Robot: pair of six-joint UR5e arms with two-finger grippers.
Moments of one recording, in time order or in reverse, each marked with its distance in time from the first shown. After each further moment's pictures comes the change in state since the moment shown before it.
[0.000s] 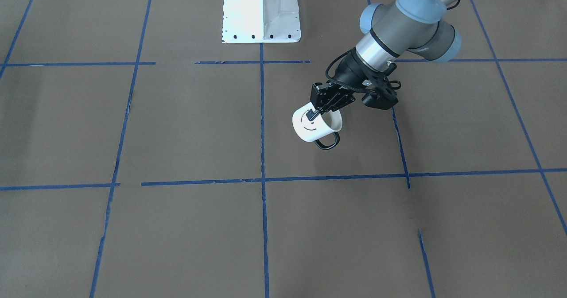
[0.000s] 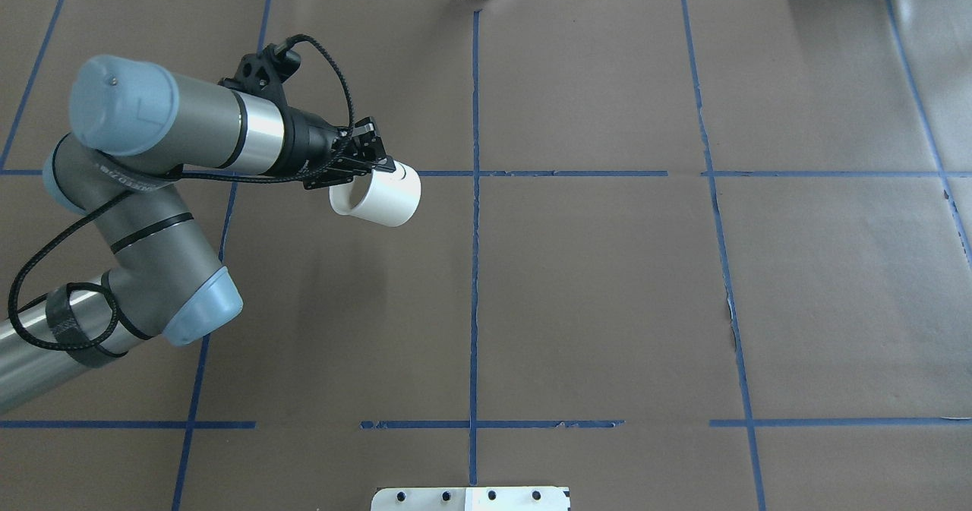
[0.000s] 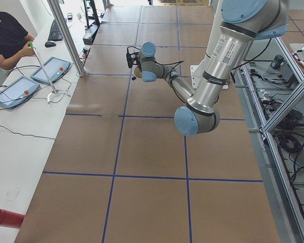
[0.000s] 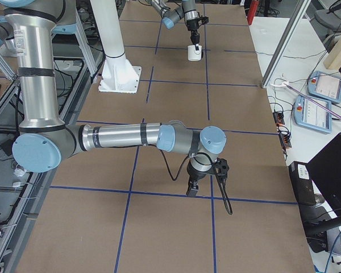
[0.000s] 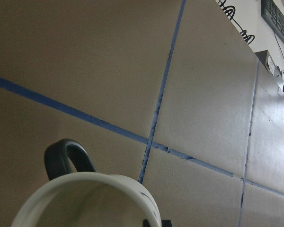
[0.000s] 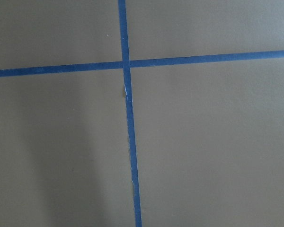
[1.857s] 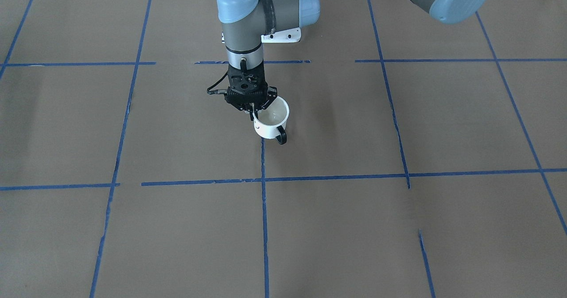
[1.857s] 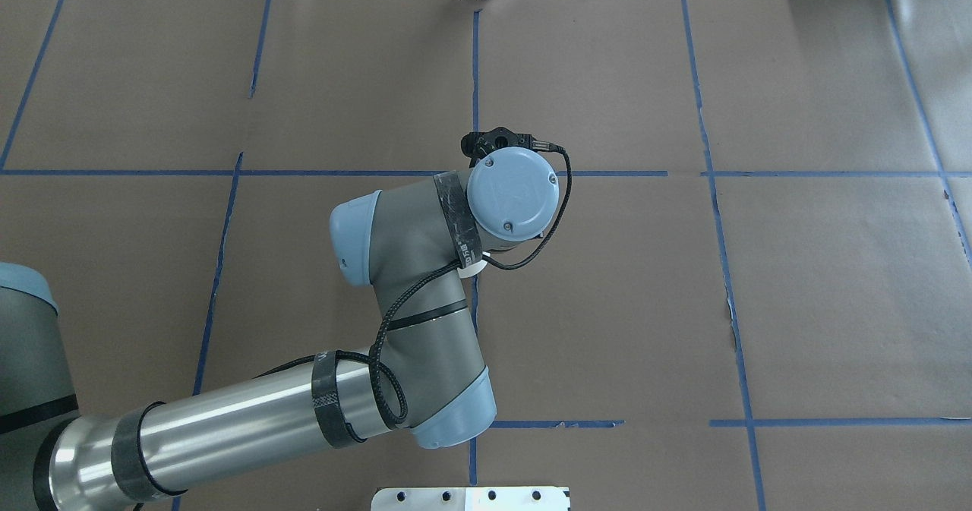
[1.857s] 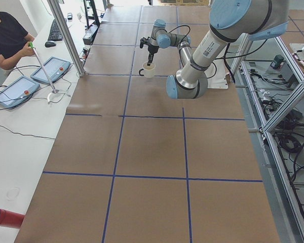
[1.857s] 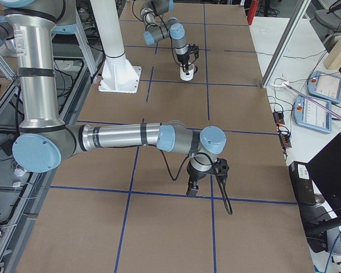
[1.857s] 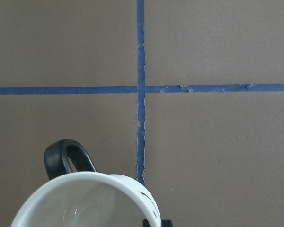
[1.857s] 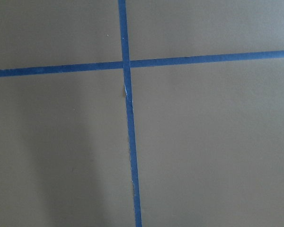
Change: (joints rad) left arm 0.289 -0.440 0.262 0.723 0.391 0.354; right arm 0.000 0.000 0.001 0.000 0.000 0.000
